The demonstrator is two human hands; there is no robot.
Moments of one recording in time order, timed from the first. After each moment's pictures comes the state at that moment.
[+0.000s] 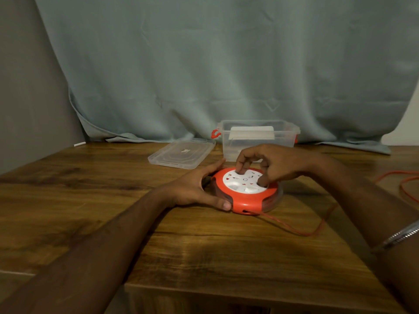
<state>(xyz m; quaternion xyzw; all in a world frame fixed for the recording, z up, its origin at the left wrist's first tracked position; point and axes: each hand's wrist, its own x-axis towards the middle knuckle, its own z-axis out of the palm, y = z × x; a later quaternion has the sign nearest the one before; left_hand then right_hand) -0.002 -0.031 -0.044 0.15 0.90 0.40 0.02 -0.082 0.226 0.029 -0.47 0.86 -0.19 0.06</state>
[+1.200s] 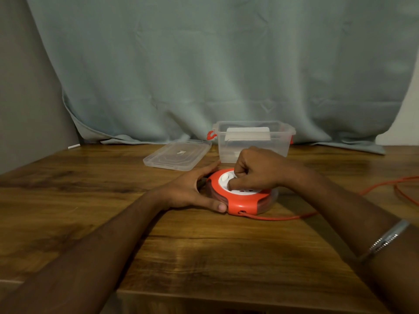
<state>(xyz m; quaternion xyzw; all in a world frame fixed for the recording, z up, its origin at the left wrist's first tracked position) -0.002 -0.031 -0.043 0.15 0.90 0.40 0.02 -0.061 0.202 0.017 -0.47 0.87 -0.12 -0.08</state>
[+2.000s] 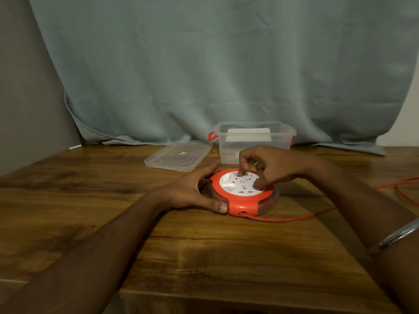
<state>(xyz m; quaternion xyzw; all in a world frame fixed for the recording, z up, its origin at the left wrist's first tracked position) 0.000 -0.031 -0.042 0.14 0.90 0.41 0.03 -0.083 0.227 0.032 -0.45 0.86 -0.20 0.08</state>
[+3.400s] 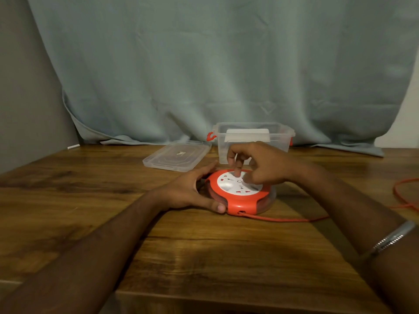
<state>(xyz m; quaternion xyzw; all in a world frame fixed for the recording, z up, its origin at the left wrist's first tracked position) -0.004 -0.034 -0.045 0.14 0.90 0.40 0.00 -0.069 0.211 0.026 -0.47 0.86 -0.20 -0.06</state>
